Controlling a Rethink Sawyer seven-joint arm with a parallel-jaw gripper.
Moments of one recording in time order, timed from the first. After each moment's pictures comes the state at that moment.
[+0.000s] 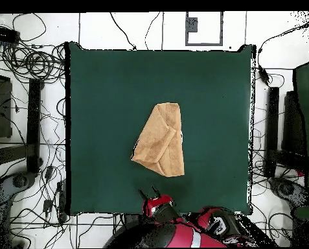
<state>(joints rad) -0.29 -0.43 -0.21 2.05 -1.24 -0.96 2.66</state>
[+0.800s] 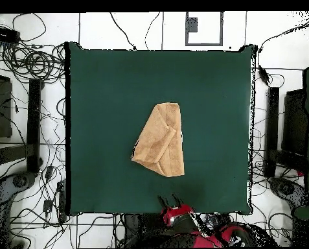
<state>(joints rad) -0.34 -0.47 -0.35 2.05 -1.32 -0.99 2.65</state>
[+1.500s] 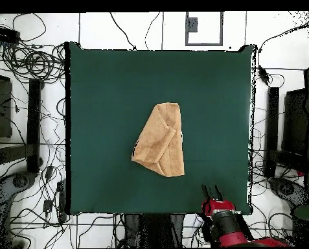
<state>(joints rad) -0.65 -0.47 -0.34 1.91 -1.24 -1.04 2.65</state>
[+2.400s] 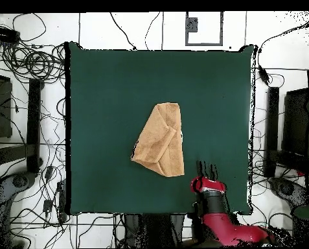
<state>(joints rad) -0.48 -0.50 -0.35 1.98 -0.87 -1.07 2.65</state>
